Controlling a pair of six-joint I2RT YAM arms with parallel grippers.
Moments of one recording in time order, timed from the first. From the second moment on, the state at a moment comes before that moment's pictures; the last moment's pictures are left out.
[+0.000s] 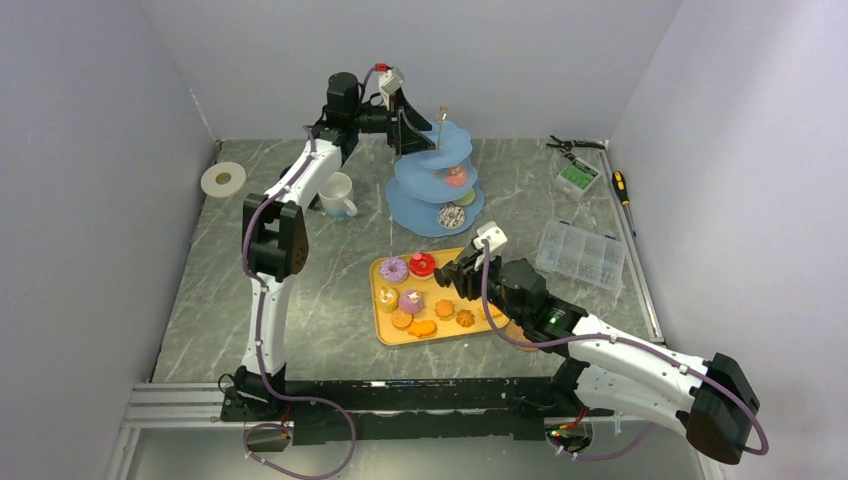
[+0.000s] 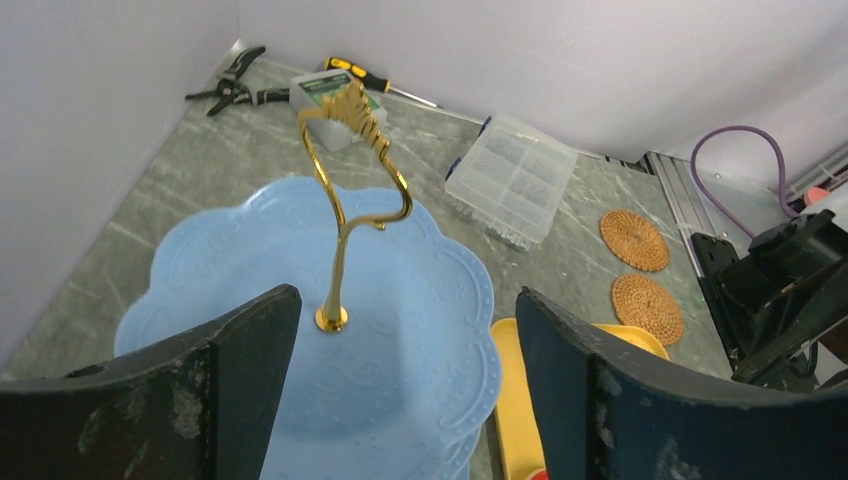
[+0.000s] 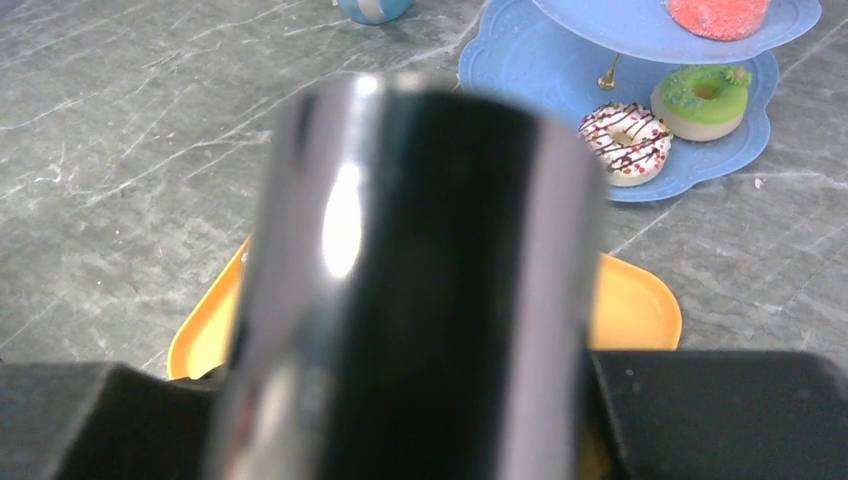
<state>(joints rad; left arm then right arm) -0.30 2.29 2.11 0.11 1.18 -0.19 0.88 0.89 0.48 0.18 0.21 0.14</state>
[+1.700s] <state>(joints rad) -0.36 2.50 2.31 0.35 1.13 -0.19 0.88 0.89 0.48 0.16 0.21 0.18</state>
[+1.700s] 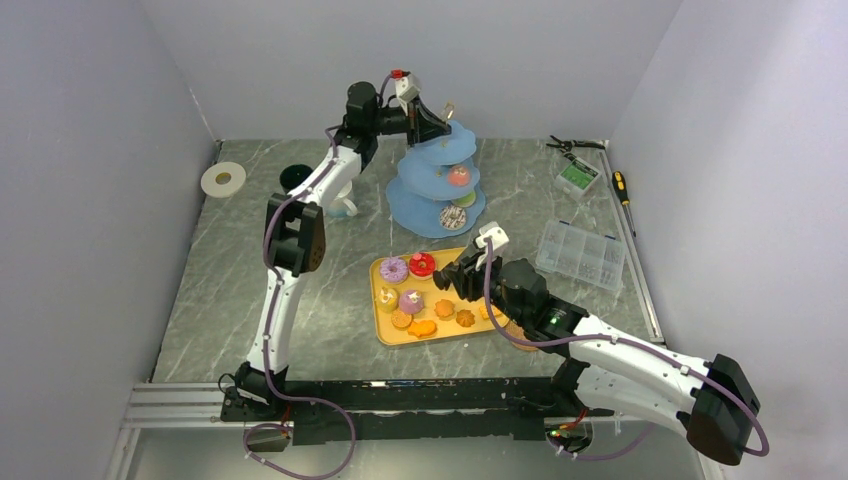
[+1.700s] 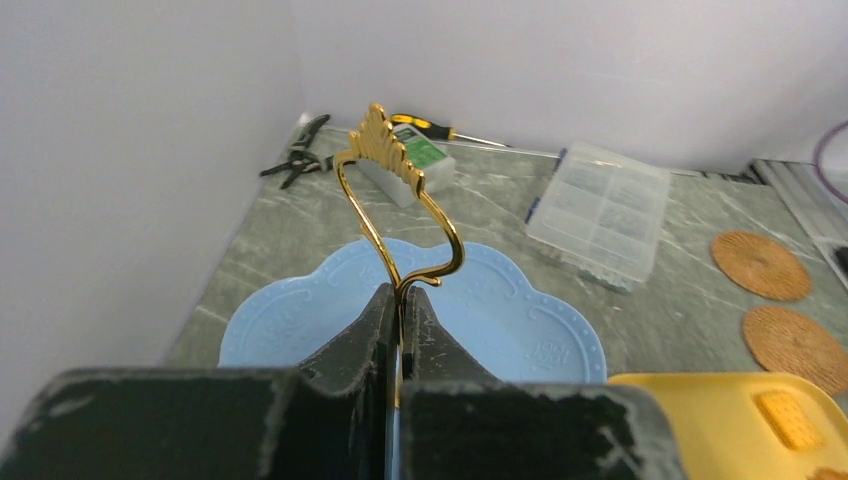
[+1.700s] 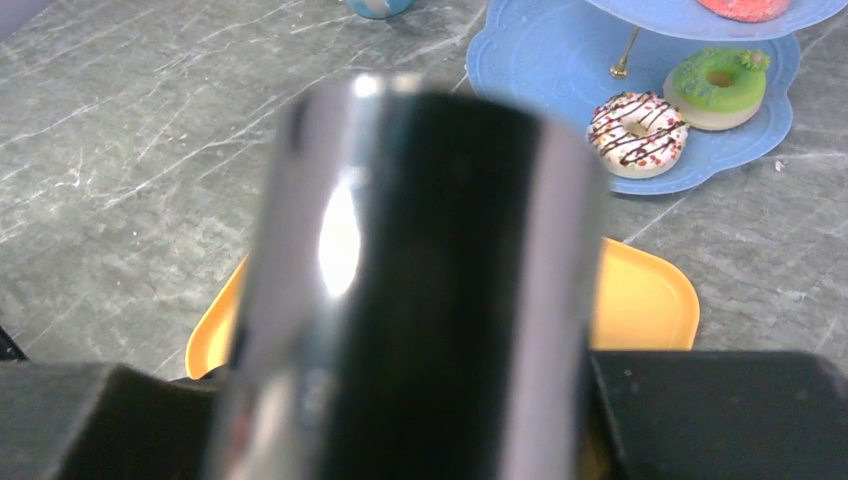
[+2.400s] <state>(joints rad) -0.53 2.15 1.84 0.38 0.39 0.08 0.88 0.82 0.45 0.15 0.21 0.18</state>
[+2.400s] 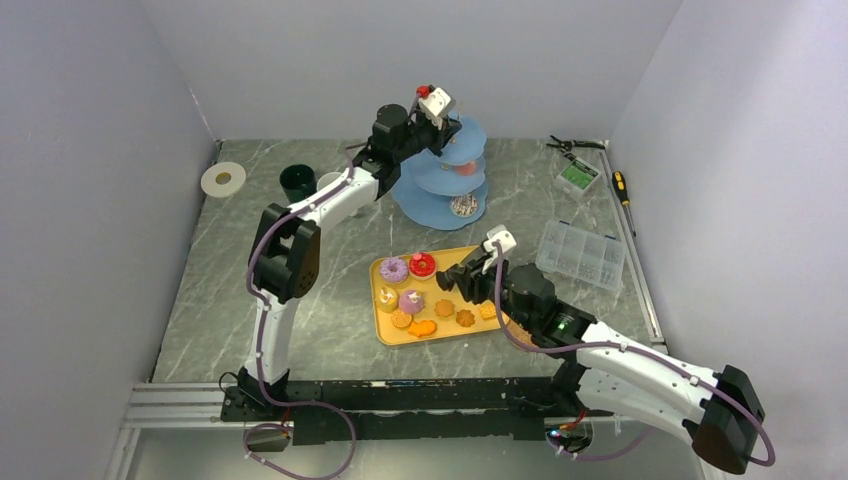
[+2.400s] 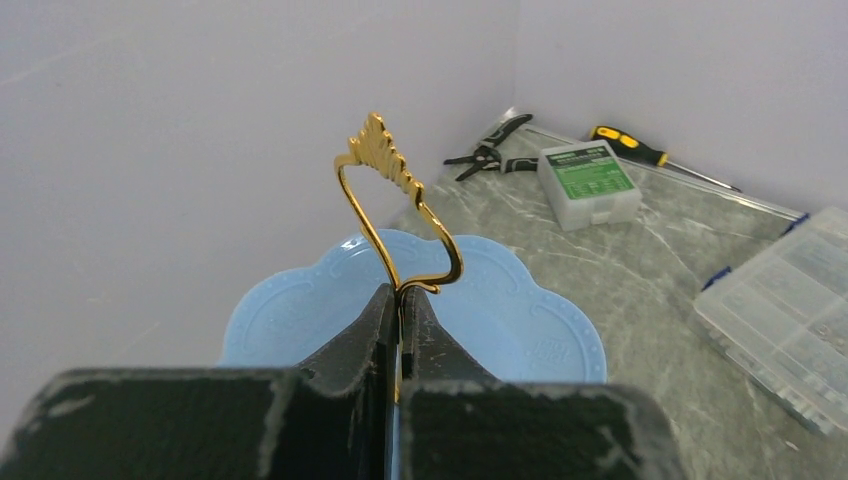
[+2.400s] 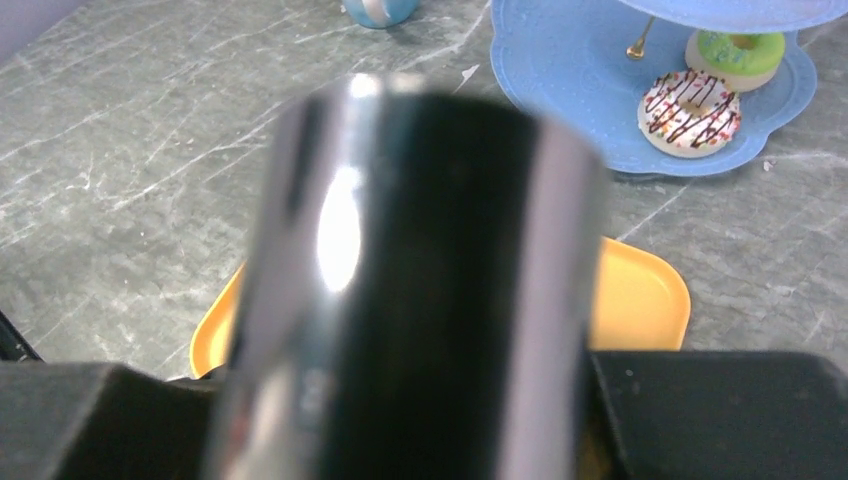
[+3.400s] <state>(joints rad) -0.57 2.04 1.70 0.34 -0.02 -0.07 0.88 0.87 0.44 0.16 0.24 0.15</state>
